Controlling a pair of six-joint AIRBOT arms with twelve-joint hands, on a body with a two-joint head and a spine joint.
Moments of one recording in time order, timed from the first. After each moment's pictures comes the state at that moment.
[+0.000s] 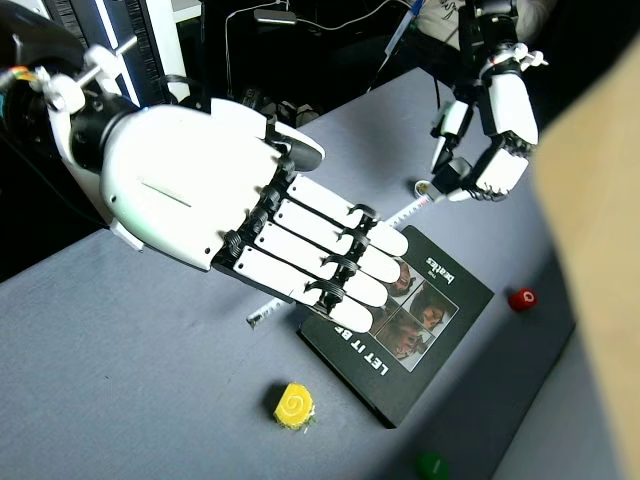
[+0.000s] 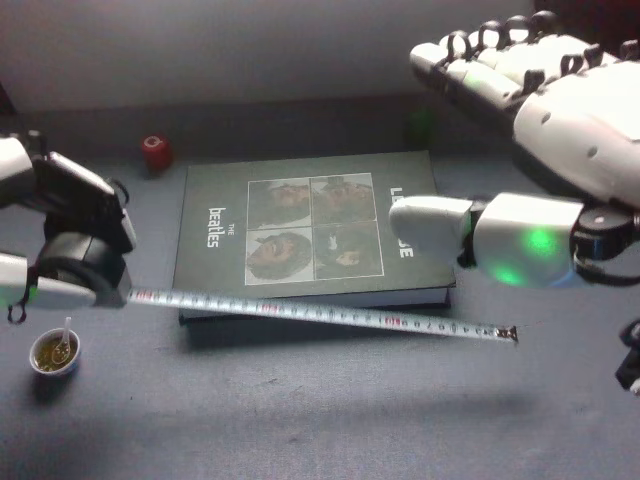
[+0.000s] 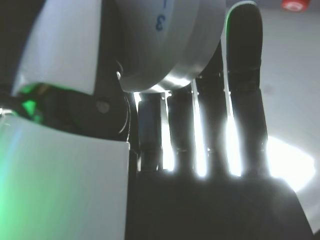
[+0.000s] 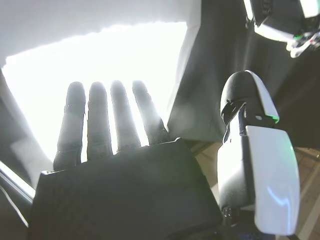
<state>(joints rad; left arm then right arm) 1.02 -0.78 1.20 0.26 -0.79 0.04 -0.33 -0.81 0.51 1.00 0.69 -1.93</state>
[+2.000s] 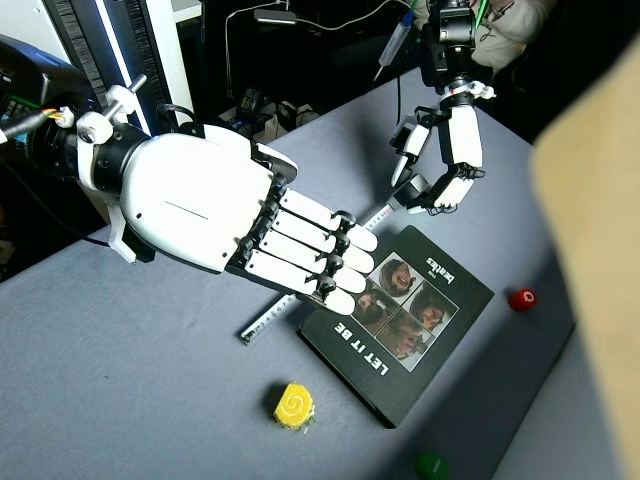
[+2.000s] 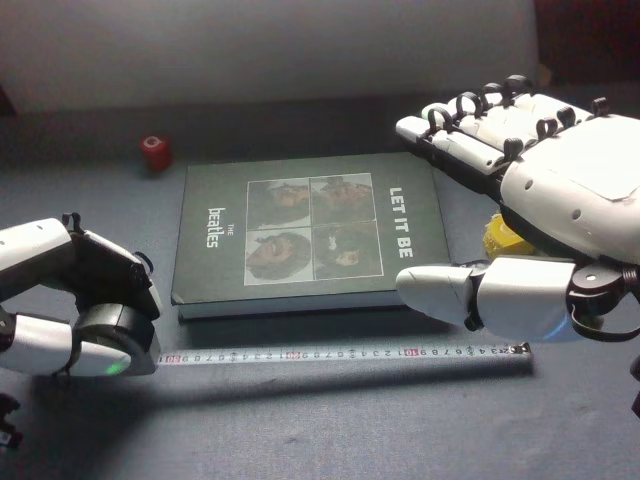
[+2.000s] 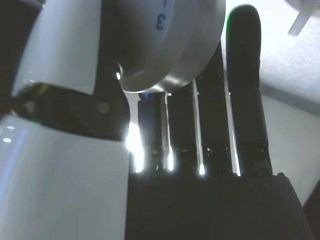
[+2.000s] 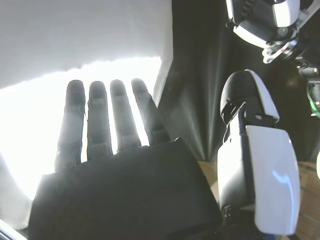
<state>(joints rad) 1.11 -0.87 1.14 0.00 -0.70 0.15 -0.41 -0.82 0.54 0.93 0.63 -1.91</state>
